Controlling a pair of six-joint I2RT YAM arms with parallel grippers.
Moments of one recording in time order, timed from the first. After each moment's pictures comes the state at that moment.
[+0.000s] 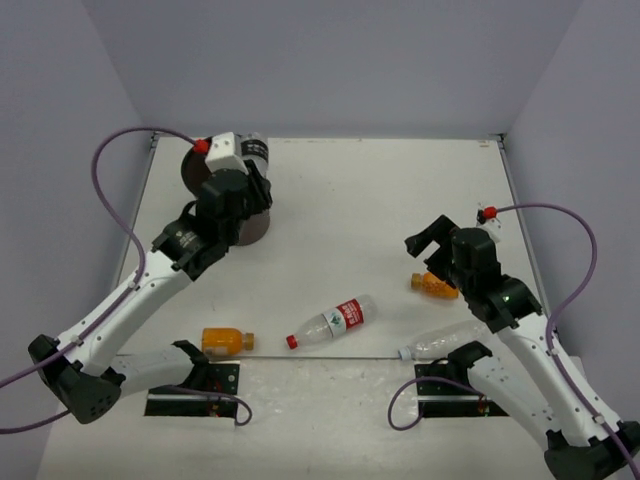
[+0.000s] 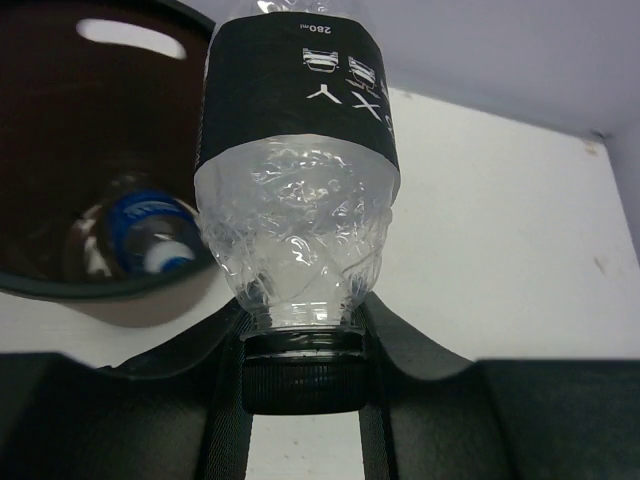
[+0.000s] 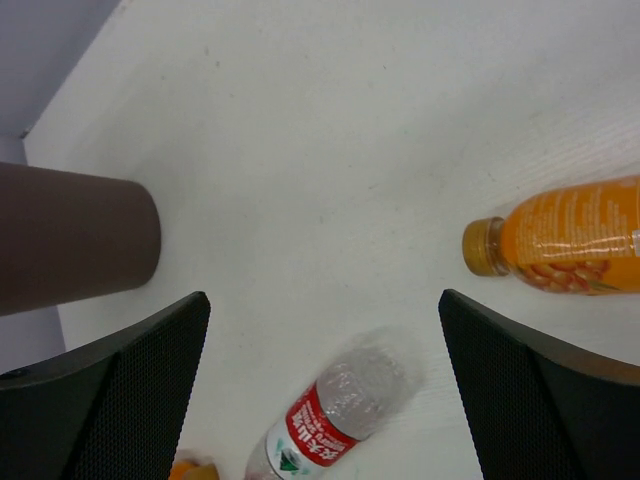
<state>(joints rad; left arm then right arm) -0.65 1.13 1.20 -0.41 -0.52 -0.54 0.43 0.72 0.78 -0.67 0.26 0.96</state>
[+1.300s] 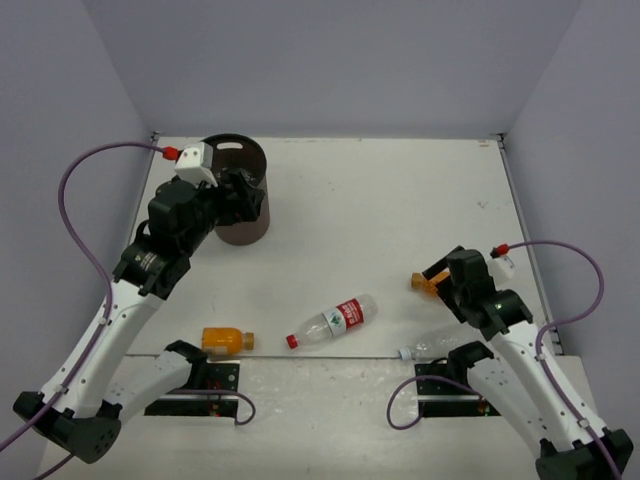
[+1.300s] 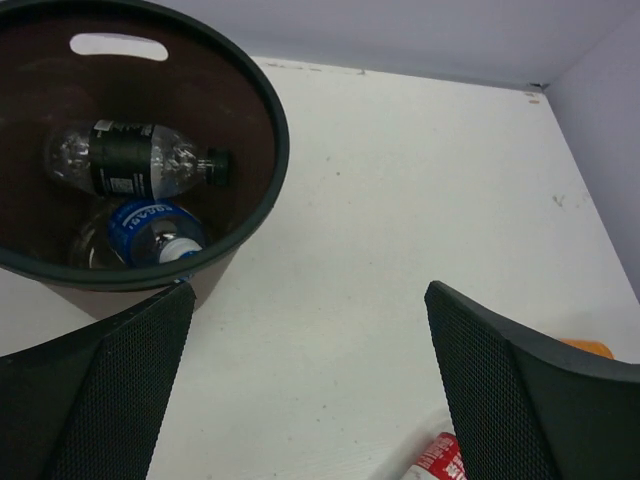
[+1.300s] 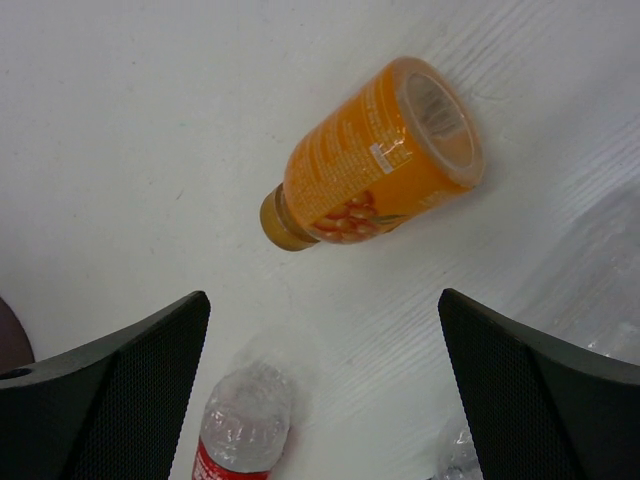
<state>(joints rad) -0.43 0.94 1.11 -0.44 -0.13 -0.41 0.35 0.64 0.60 -0.88 0.36 1.18</state>
